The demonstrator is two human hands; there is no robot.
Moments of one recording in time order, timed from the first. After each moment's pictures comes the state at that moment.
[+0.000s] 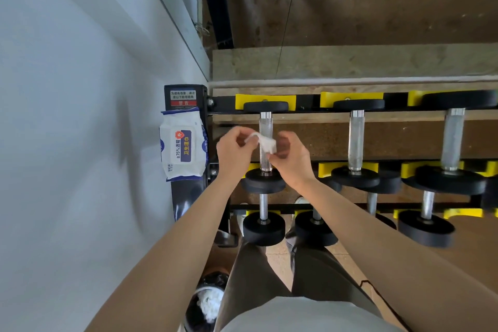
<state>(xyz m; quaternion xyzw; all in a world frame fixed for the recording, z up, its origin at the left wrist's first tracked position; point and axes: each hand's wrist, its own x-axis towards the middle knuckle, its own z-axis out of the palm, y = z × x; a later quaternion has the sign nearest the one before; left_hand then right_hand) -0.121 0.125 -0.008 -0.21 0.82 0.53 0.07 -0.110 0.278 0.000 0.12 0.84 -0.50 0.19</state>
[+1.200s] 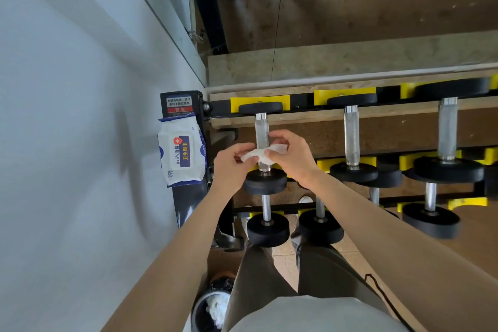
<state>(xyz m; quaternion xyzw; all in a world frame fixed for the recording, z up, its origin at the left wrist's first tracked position) -0.096 0.113 0.004 -0.16 0.83 0.50 0.17 -0.120 0.287 0.008 0.11 0.81 -0.53 0.23</state>
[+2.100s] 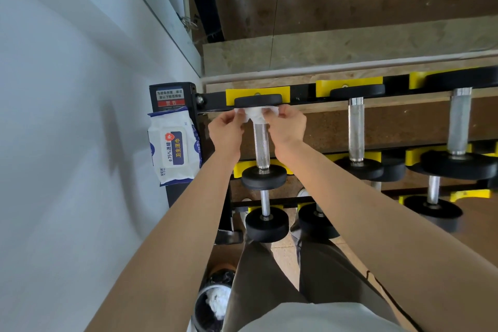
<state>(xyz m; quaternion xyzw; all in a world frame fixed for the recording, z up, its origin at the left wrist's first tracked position) -0.168 0.131 -0.026 -0.39 0.65 0.65 0.08 -0.170 0.245 0.007 0.36 0.69 -0.62 0.11</state>
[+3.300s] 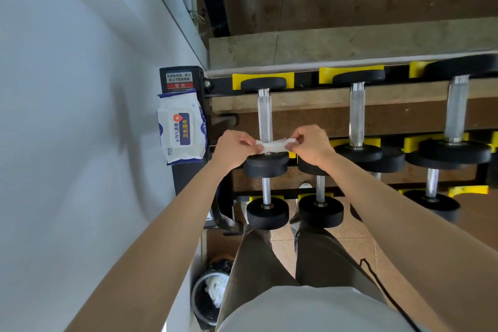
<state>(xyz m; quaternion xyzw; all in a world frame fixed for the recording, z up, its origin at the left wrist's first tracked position) -0.101 0.104 -0.018 -0.15 0.85 0.40 0.31 -0.110 0.319 -0.015 0.09 0.89 -0.31 0.31</state>
